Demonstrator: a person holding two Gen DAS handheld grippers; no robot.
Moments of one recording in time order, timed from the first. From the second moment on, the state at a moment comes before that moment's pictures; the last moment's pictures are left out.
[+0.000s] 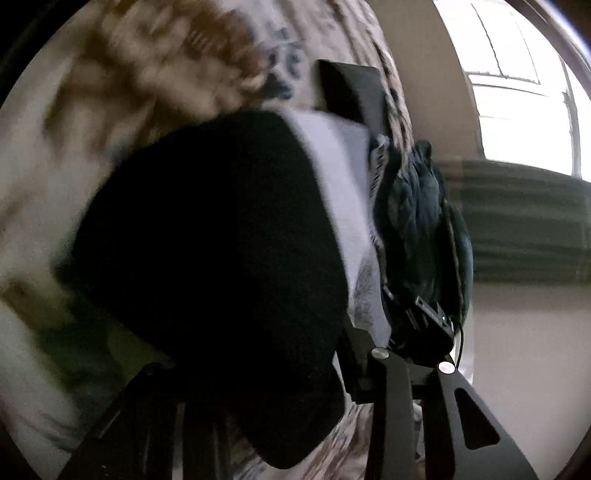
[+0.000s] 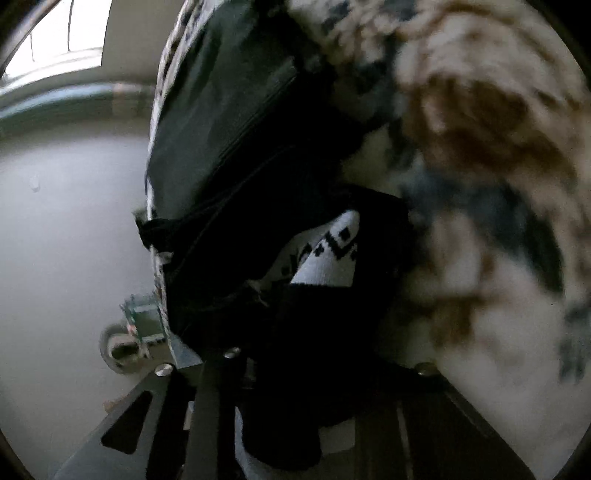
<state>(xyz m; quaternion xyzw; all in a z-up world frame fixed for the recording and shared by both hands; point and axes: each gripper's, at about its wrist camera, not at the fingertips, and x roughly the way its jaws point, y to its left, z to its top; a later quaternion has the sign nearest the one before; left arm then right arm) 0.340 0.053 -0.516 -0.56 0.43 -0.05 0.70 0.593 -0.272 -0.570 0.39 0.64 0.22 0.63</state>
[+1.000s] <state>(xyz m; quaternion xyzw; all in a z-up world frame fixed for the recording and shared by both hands) 0.359 0.106 -0.473 -0.26 0.56 0.03 0.79 0.555 -0.249 -0.527 0.23 0.68 0.16 0.67</state>
